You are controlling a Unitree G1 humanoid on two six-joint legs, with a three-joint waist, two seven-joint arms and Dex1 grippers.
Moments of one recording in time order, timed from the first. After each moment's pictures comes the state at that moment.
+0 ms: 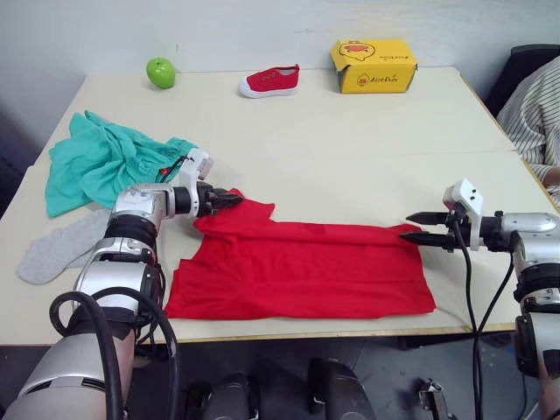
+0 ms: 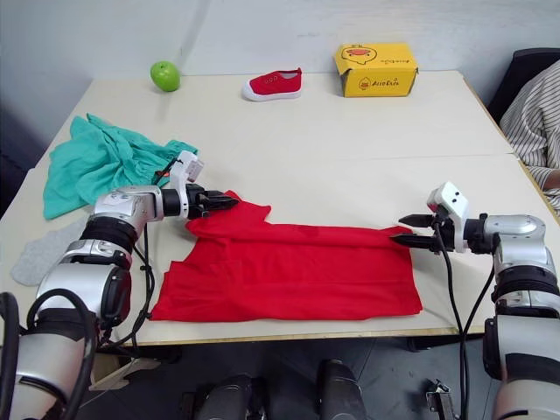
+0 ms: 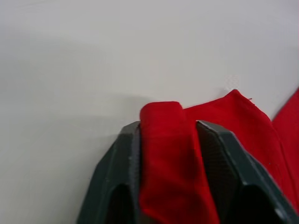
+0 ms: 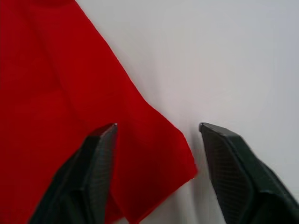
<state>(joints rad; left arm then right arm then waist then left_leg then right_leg) -1.13 0.47 0.03 1.15 -0.11 0.41 -0.95 -0.81 -0.79 -0.03 1.03 0.11 -0.02 1.41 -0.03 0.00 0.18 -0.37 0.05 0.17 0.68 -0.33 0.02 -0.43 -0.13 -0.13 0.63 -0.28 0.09</state>
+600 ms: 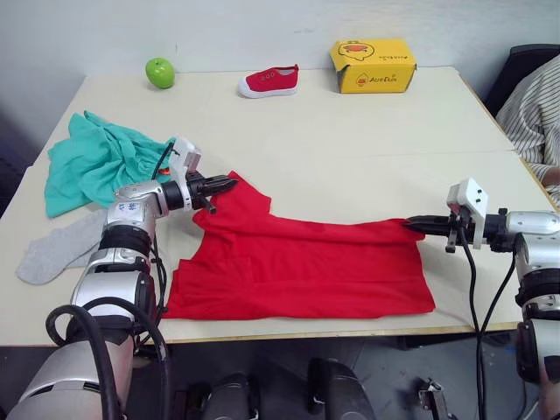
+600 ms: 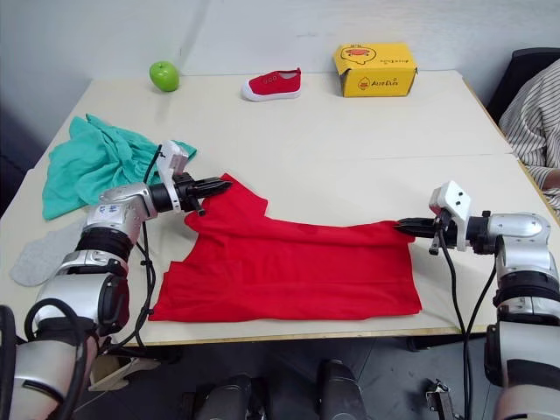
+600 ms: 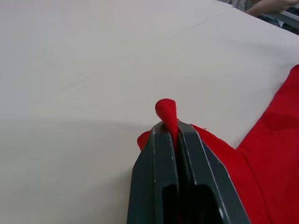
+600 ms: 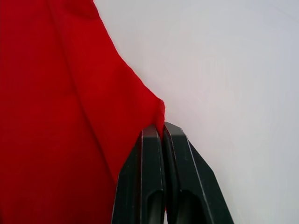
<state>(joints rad) -1.03 0.49 0.13 1.06 -0.16 0.07 -1.08 -0.71 -0.79 -0.10 0.90 0.17 -0.21 1.41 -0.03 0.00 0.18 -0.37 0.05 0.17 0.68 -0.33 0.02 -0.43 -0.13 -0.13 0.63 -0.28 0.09</state>
